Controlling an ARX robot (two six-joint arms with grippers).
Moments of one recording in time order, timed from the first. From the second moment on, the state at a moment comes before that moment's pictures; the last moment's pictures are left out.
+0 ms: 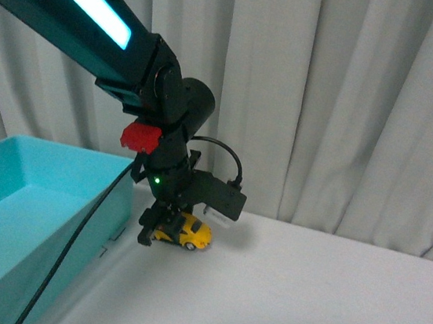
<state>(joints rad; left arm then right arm) -0.14 2.40 1.81 -0.61 0.01 1.49 0.00 0.00 0.01 0.00 0.00 -0.01</state>
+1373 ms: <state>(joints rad) 0.41 1.84 1.16 -0.26 0.06 0.53 0.00 0.00 0.01 0.00 0.00 -0.01</state>
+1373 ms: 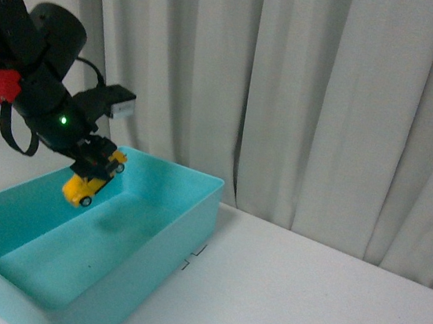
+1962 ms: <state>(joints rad) 0.32 2.07 1.18 -0.23 -0.04 0.43 0.00 0.00 0.01 0.00 0.00 -0.01</state>
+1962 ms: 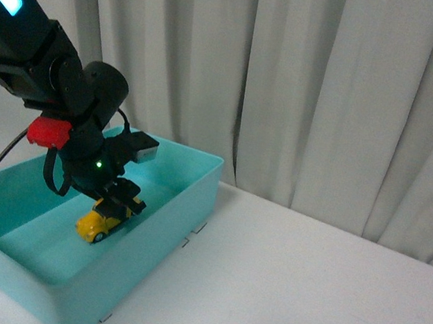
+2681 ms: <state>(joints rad) 0.38 1.61 1.01 -0.07 0.33 0.33 0.00 0.00 0.01 0.00 0.00 -0.01</state>
